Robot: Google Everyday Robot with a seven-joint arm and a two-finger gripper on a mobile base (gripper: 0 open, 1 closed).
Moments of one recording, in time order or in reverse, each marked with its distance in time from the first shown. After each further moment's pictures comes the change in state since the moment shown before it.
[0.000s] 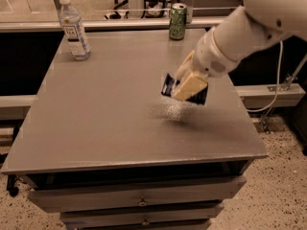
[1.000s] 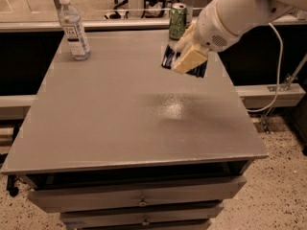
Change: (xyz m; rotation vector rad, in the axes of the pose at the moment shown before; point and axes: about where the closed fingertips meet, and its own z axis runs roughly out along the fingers) arm -0.030 -0.052 -0.028 0.118 -0.040 -0.086
